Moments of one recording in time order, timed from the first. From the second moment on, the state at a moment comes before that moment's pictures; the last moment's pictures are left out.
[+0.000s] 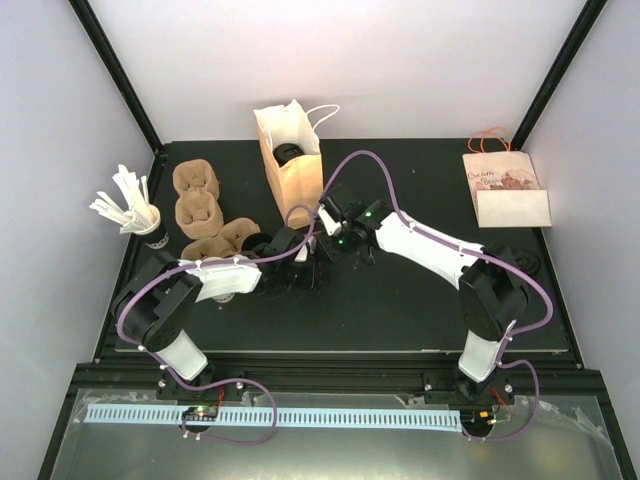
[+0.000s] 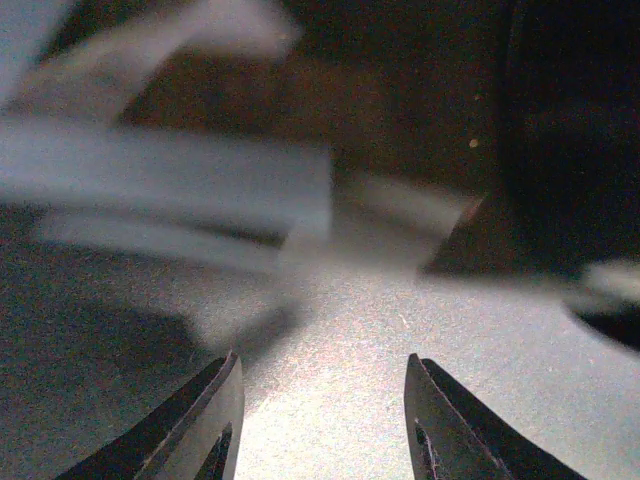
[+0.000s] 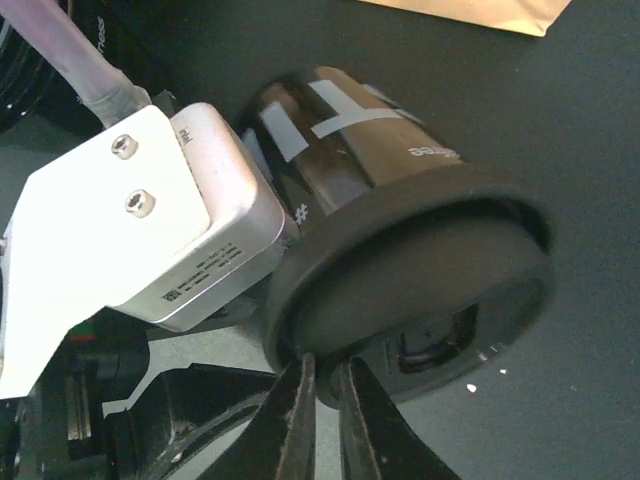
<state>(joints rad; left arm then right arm) -0.67 1.62 0.75 -0.07 0.28 -0.63 0.79 1.78 1.41 -0.73 -0.08 0.14</state>
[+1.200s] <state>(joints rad) -0.62 1.48 1.02 -0.41 0.13 -0.44 0.50 1.59 1.14 -0.39 -0.36 0.43</state>
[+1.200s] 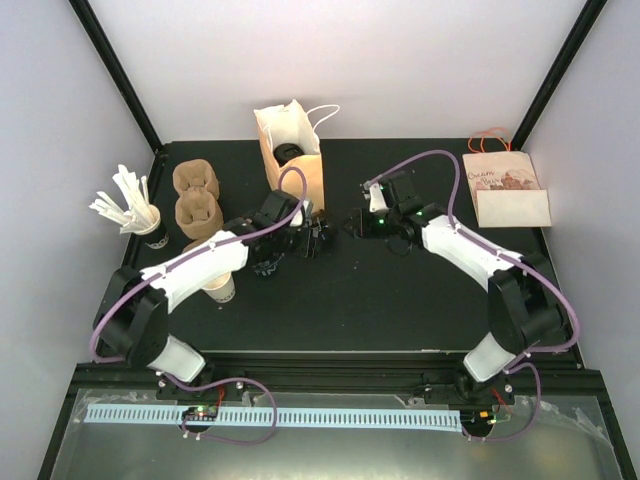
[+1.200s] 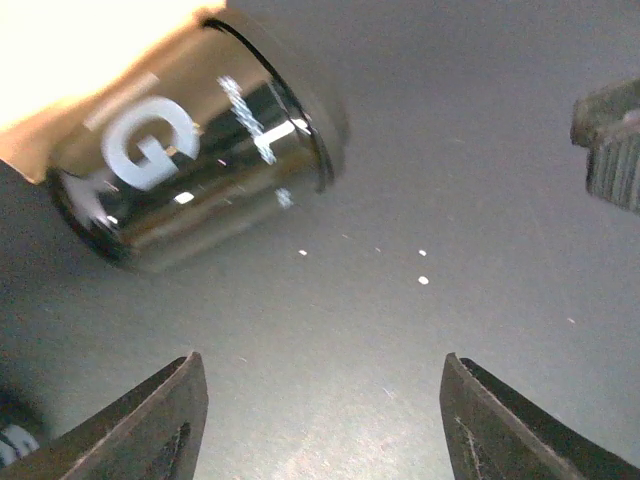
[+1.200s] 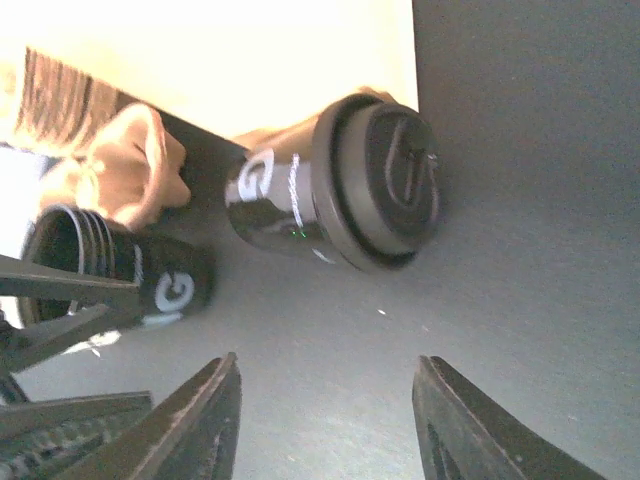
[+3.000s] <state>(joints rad) -0.46 1.79 1.14 -0.46 0.31 -0.41 0.58 1.86 1.16 -0.07 -0.34 0.25</state>
